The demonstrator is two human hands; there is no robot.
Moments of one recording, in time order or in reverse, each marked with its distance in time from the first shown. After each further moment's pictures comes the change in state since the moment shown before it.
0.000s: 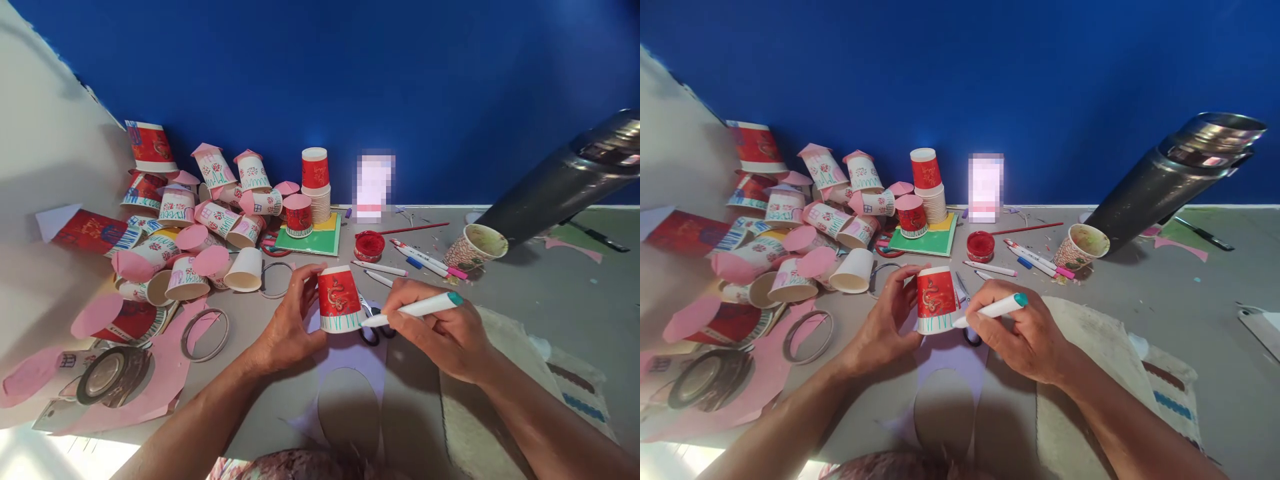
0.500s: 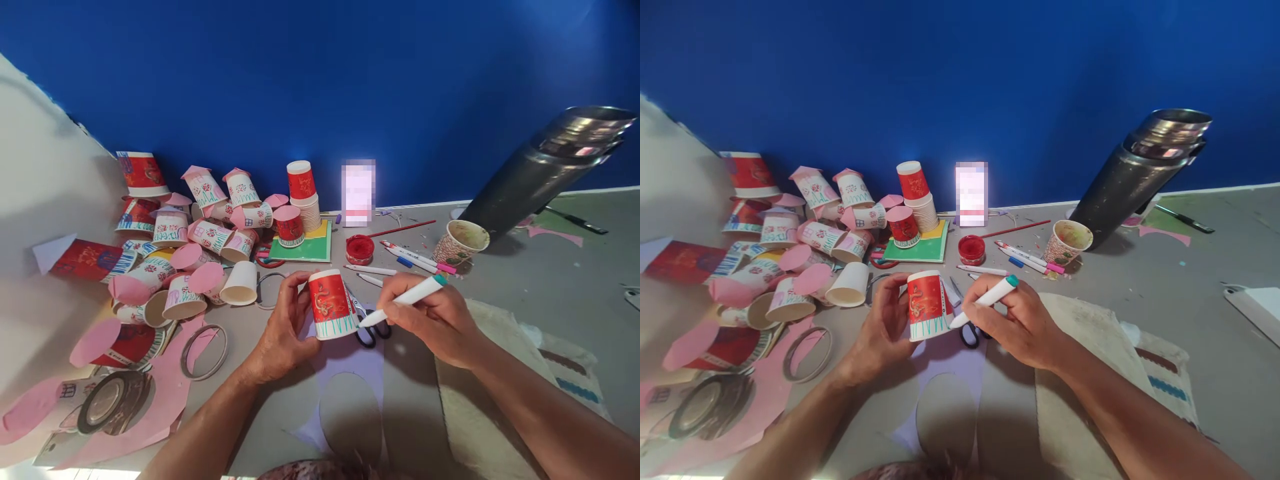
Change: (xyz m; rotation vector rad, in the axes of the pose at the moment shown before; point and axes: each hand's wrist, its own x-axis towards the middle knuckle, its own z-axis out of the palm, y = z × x) left_hand 0.003 -0.001 0.000 -0.207 -0.013 -0.007; right_hand -0.001 0.005 -0.008 0.125 0.013 0.169
